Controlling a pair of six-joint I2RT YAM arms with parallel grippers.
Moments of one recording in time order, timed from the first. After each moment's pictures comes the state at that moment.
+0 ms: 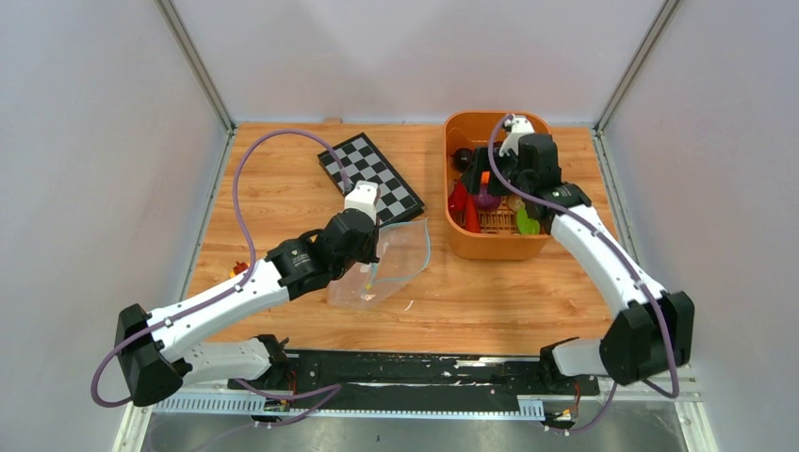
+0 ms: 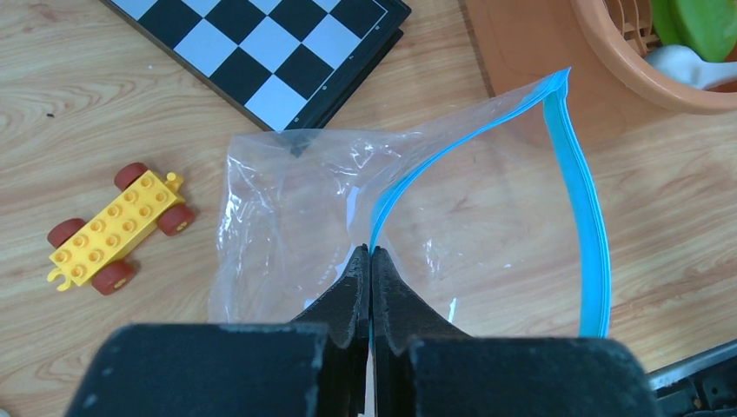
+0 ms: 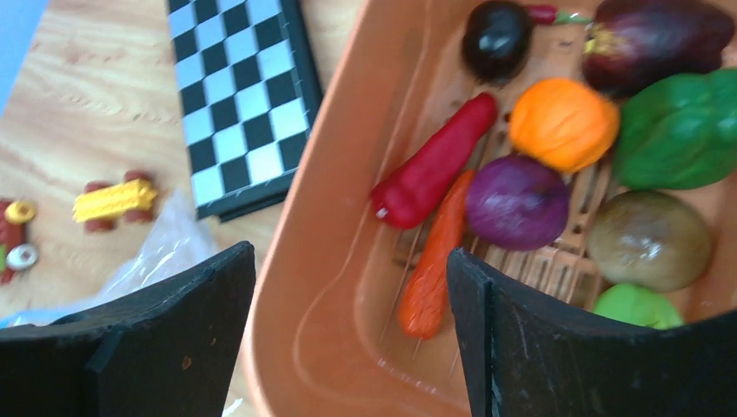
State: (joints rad) left arm -0.94 1.12 0.96 -0.47 -0.45 -0.47; right arm 0.32 1.31 1.13 -0.30 -0.18 0.25
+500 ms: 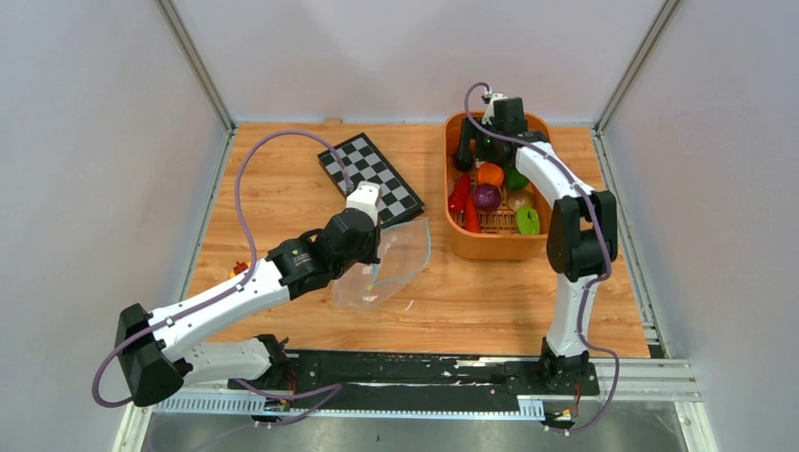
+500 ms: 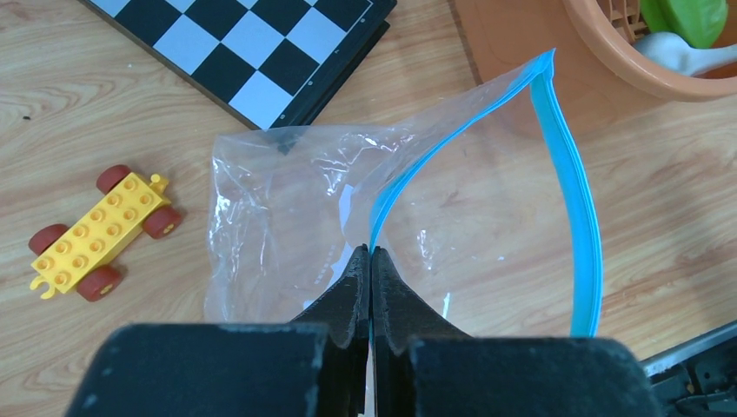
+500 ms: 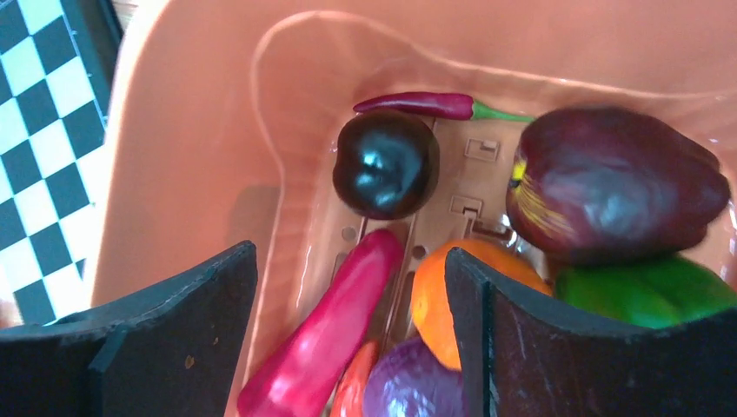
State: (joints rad) left arm -0.93 1.12 0.95 -0.45 -0.41 -0.46; right arm 0.22 1.99 1.69 -0.36 -0.14 0.19
